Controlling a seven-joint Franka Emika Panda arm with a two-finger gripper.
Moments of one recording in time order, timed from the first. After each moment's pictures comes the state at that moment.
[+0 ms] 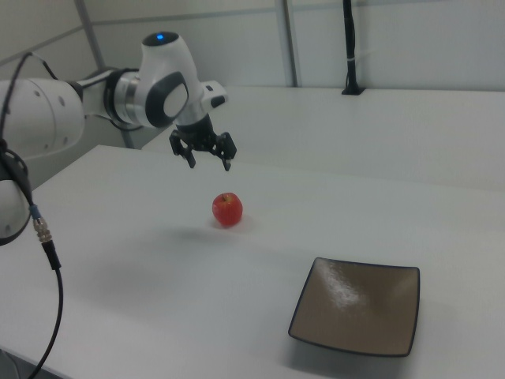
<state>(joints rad) 0.20 0.39 -0.03 -1.50 0.10 2.15 -0.16</state>
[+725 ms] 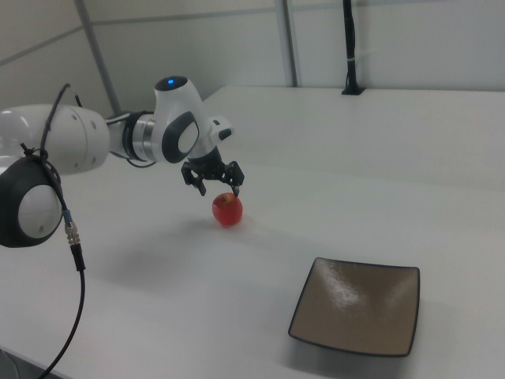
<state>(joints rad) 0.23 0.56 -0.03 -1.49 0.04 2.31 -0.16</state>
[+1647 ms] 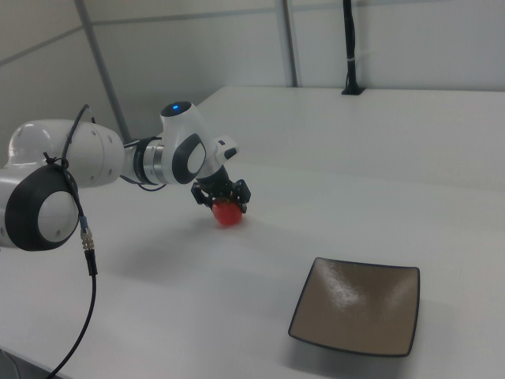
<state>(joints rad) 0.24 0.66 -0.03 -1.49 -0.05 2.41 -0.11</state>
